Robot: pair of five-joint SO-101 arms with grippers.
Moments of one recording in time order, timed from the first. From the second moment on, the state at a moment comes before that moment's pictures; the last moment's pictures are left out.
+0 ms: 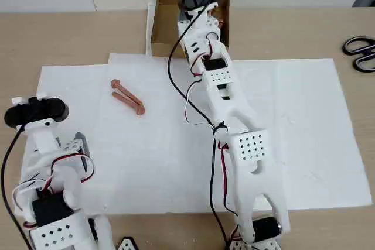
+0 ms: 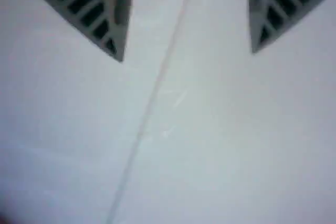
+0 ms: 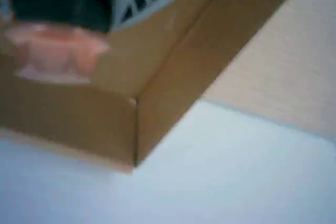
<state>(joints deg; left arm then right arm) -25.0 -76.4 66.2 67.3 -0.1 -17.1 62.5 -48.4 5.2 -2.2</state>
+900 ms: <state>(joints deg) -25.0 -76.4 66.2 67.3 -0.1 -16.4 63.1 -48.4 5.2 -2.2</state>
